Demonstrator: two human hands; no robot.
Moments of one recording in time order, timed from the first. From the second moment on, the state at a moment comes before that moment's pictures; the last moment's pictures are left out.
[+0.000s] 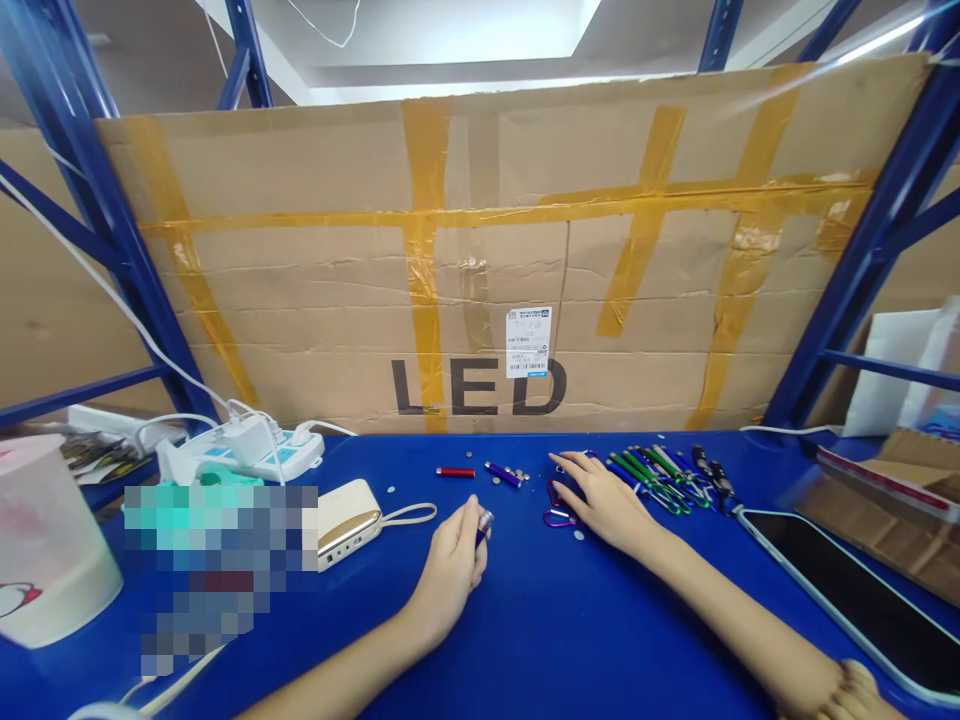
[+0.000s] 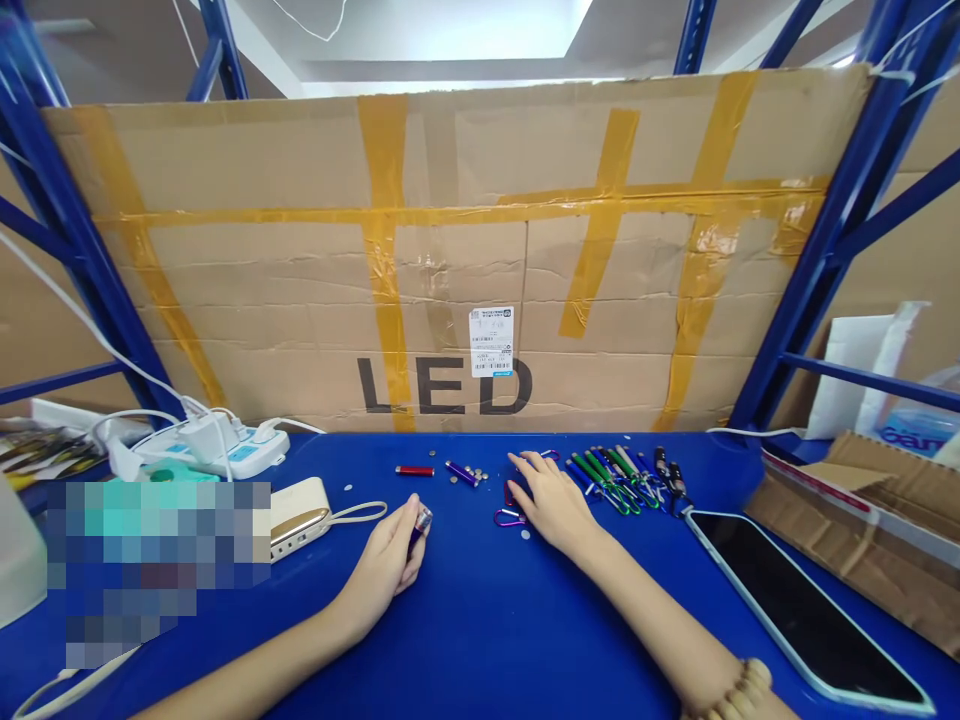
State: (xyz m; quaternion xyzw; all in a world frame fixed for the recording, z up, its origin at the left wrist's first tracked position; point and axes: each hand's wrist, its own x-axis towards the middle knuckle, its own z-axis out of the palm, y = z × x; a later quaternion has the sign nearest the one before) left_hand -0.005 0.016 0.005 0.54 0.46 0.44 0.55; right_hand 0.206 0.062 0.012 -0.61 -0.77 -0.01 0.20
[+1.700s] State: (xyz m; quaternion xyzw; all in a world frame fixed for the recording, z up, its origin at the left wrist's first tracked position) left_hand -0.009 0.007 0.004 0.73 0.50 0.33 0.32; right_hand 0.158 0.002 0.037 -0.30 -0.93 0.09 0.18
